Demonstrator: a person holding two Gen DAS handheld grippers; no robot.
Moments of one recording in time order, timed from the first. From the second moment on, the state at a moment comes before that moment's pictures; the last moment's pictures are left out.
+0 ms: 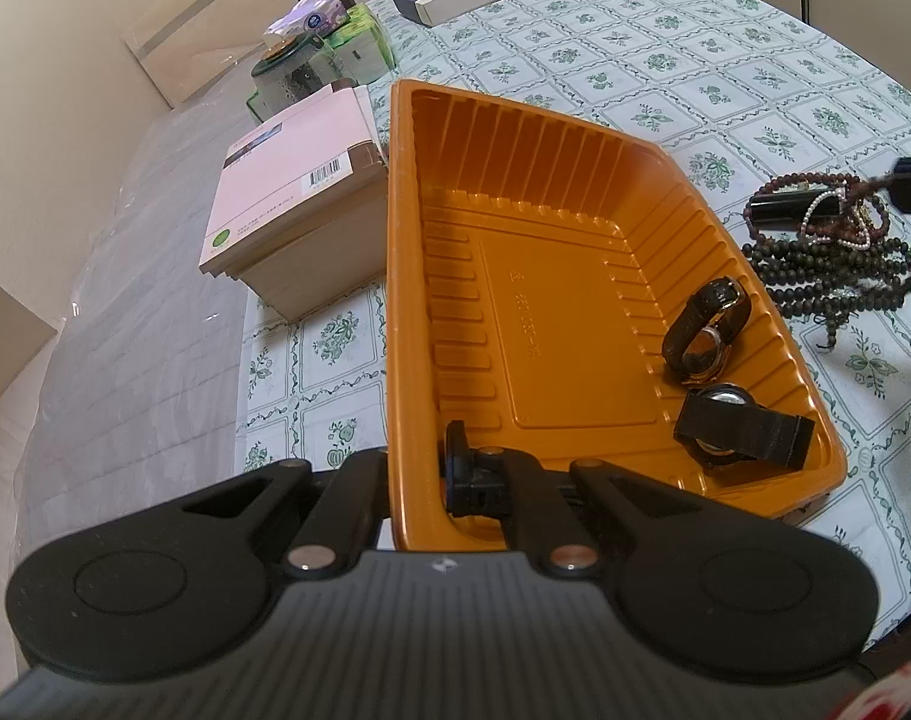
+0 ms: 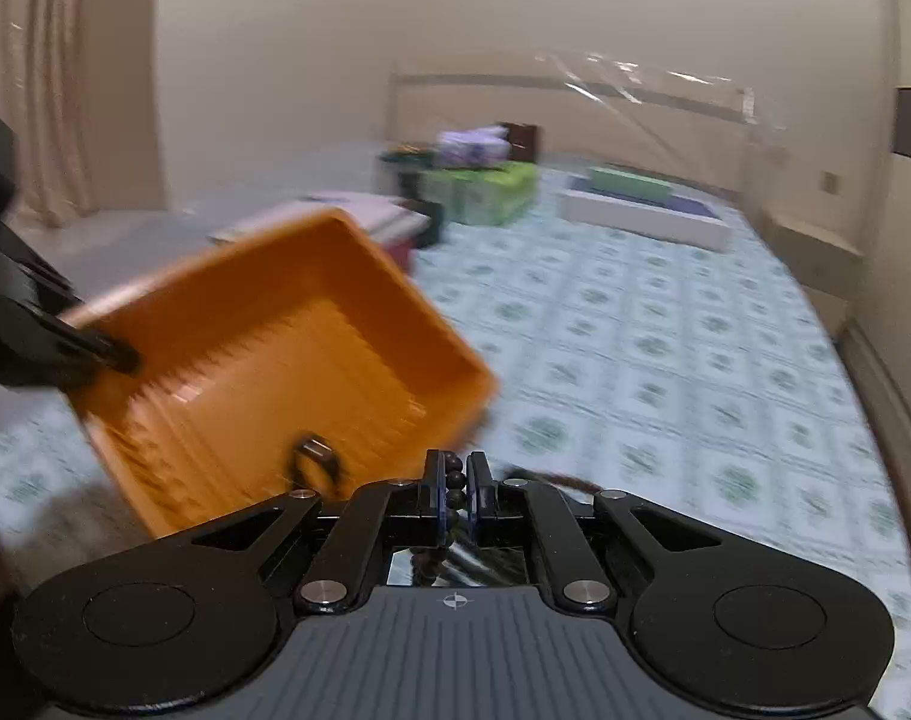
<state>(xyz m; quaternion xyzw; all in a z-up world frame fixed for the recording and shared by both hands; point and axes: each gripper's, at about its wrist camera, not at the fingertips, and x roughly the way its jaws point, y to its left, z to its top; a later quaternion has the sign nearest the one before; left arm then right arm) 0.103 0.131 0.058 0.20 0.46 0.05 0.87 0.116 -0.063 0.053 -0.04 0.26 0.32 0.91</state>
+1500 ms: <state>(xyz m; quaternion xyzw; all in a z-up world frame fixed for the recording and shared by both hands) 0.103 0.133 0.056 0.20 0.45 0.05 0.87 0.124 -0.111 0.000 0.03 0.31 0.25 0.92</state>
